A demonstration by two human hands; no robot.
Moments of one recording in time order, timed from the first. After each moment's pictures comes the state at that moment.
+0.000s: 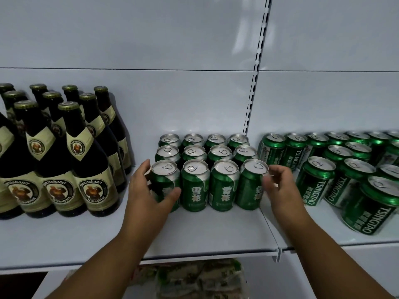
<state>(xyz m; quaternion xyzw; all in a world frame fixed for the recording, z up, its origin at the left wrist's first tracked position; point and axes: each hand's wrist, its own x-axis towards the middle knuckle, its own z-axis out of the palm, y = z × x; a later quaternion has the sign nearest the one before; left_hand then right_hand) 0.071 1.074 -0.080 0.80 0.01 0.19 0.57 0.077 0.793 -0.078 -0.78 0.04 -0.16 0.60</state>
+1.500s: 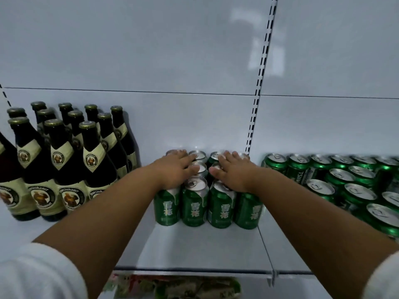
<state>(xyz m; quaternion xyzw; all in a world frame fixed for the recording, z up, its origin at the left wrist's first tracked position) 0.173 1.058 0.002 0.99 -0.15 -0.01 0.07 0.172 0.842 0.005 -0.99 -0.16 0.03 -0.01</state>
